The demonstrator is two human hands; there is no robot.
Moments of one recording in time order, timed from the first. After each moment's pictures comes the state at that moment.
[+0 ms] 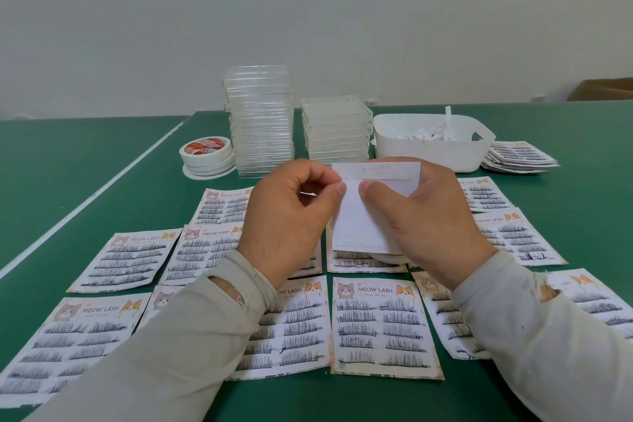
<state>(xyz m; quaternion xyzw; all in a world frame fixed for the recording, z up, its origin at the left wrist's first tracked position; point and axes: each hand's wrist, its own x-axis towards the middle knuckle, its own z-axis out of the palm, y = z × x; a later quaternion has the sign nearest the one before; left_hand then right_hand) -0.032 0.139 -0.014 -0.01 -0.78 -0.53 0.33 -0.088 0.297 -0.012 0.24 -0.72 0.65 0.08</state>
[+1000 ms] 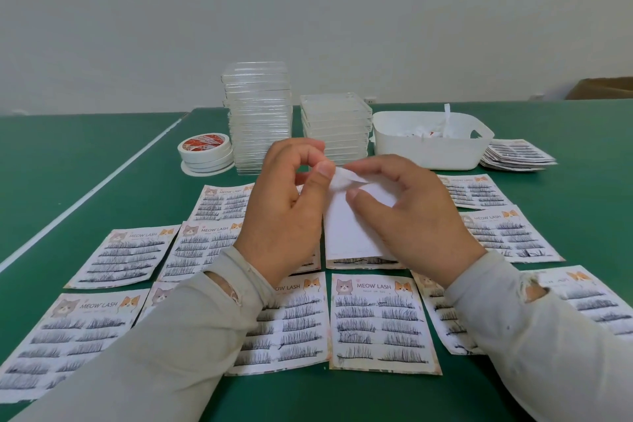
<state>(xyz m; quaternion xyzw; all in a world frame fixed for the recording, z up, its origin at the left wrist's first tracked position) -0.032 0.139 -0.012 -0.07 -0.79 -0.48 0.37 -0.080 0.294 -0.011 0.33 -0.76 0.54 0.14</state>
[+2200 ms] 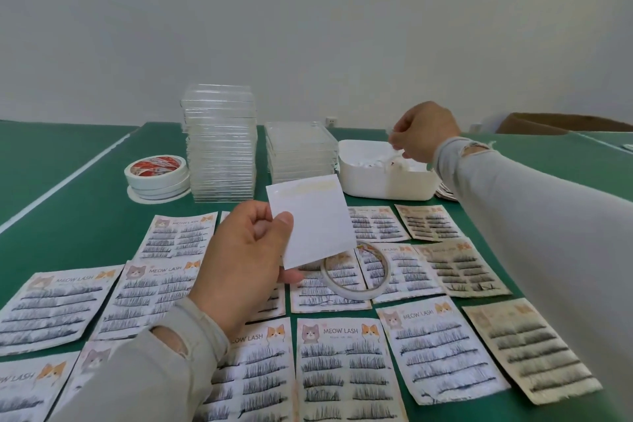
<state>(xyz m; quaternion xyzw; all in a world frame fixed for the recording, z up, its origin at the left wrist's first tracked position) -0.042 0.132 -0.024 0.07 -0.69 -0.69 0.18 -0.253 0.332 0.077 0.07 -0.94 0.30 0.15</state>
